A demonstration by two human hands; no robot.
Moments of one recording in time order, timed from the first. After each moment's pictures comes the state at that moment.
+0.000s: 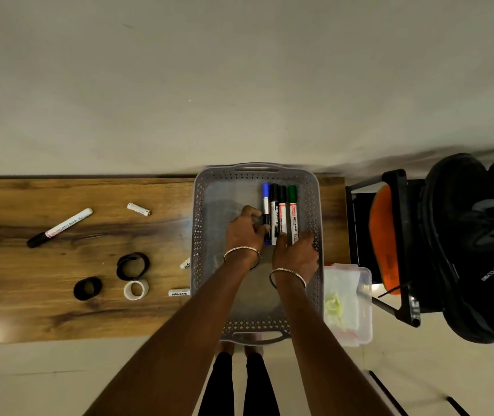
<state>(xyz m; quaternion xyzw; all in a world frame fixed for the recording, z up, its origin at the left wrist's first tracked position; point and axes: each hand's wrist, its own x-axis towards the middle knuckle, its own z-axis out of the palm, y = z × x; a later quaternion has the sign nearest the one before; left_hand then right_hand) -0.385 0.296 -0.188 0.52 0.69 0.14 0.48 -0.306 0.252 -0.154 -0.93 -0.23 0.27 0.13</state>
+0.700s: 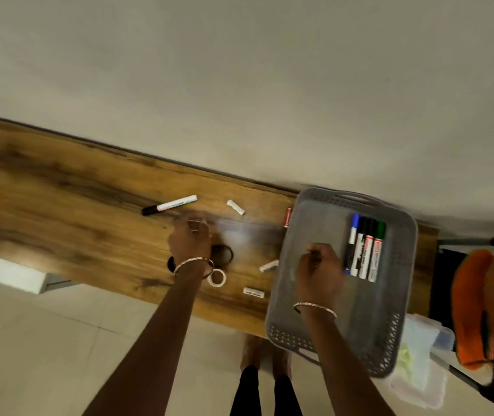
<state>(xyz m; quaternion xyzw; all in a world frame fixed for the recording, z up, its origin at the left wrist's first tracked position) -0.639 0.271 -0.165 0.26 0.86 0.30 0.31 -0.414 0.250 -0.124 -0.80 -0.46 0.26 0.29</state>
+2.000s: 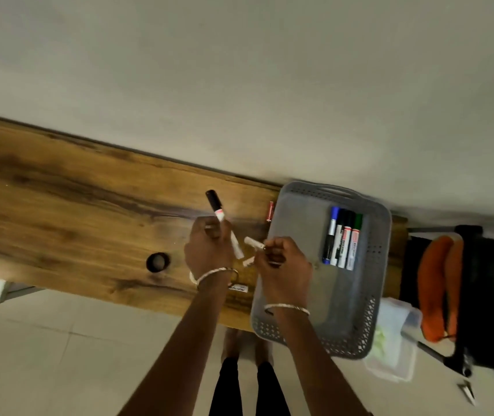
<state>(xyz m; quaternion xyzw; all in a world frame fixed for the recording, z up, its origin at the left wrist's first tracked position) -0.563 0.272 -0.111 0.25 0.86 0.31 0.31 -0.452 0.245 -0.087 -0.76 -0.44 0.39 0.28</state>
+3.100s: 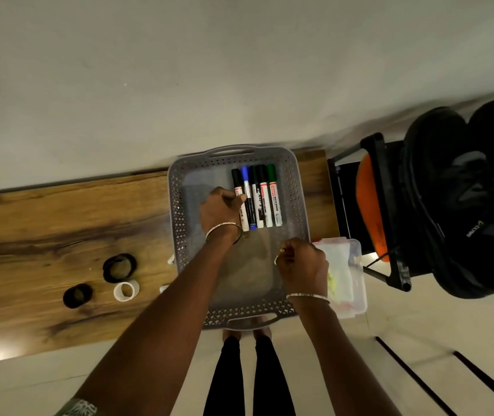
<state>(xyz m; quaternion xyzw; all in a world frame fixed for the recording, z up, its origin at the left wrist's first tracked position) -0.383 0.312 -0.194 0.47 0.76 0.14 0.42 -0.267 0.190 -0.126 -0.85 -0.42 0.31 0.07</state>
